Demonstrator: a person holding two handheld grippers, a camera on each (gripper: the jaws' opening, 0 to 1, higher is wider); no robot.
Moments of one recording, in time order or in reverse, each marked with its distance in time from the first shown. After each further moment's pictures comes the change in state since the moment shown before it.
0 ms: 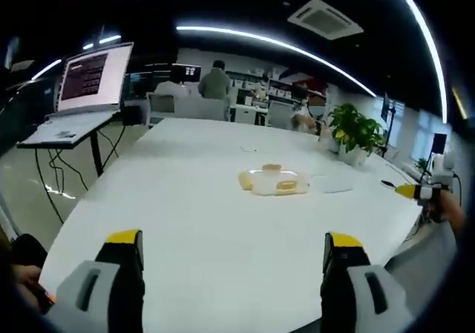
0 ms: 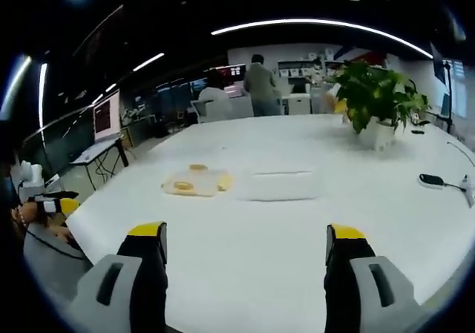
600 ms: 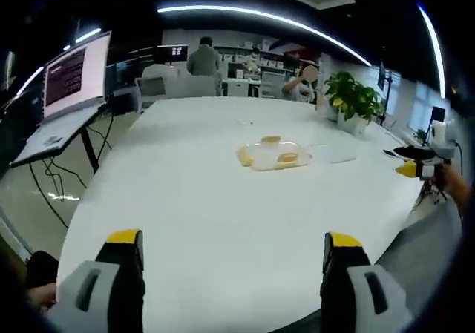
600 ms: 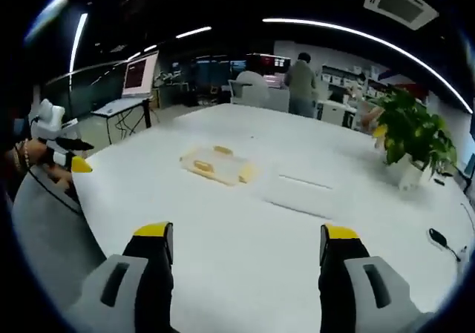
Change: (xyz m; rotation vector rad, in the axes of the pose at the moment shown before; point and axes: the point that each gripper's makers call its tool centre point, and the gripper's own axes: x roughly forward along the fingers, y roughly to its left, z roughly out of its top) left arm 0.018 0.008 -0.005 0.130 0.151 0.009; right arm 0.029 0.034 -0.006 -0.293 0.142 0.189
